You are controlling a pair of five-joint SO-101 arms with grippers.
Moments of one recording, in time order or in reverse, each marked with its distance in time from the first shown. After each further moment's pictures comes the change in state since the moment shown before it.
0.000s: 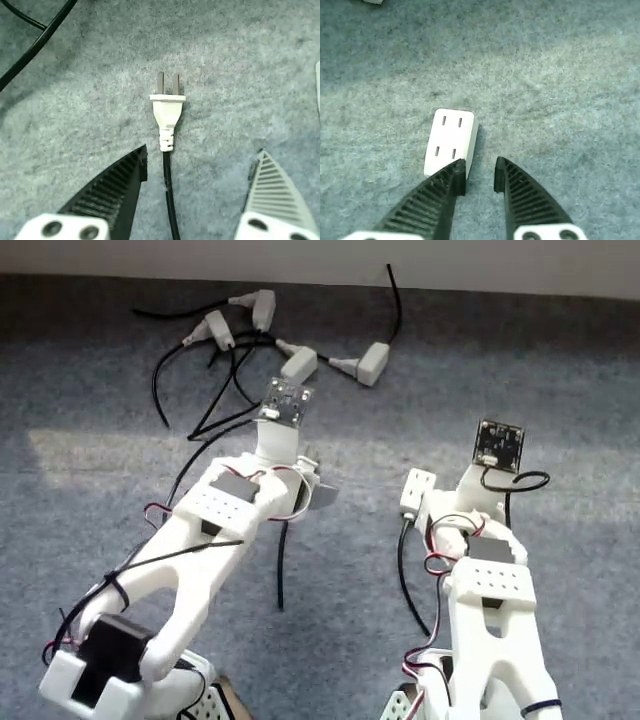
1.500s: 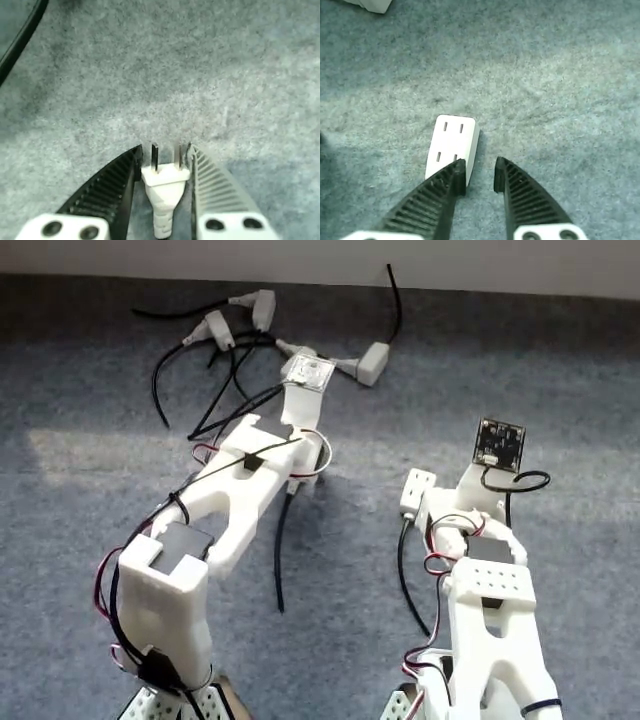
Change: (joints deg) left arm -1.8 36.5 -35.4 11.1 0.2; right arm 0.0 0.0 0.0 -0.8 0.0
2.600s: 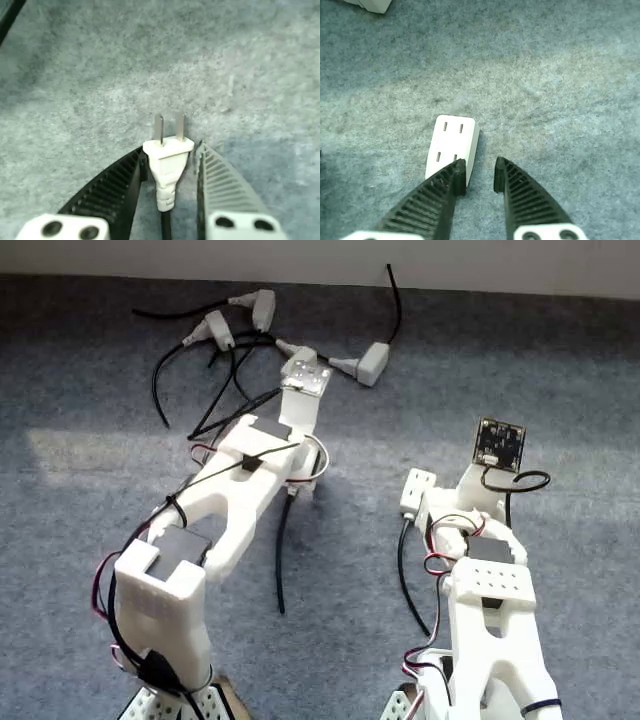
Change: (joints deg) left arm 2.0 -1.4 1.2 5.5 0.0; right arm 0.0 0.0 0.0 0.0 0.0
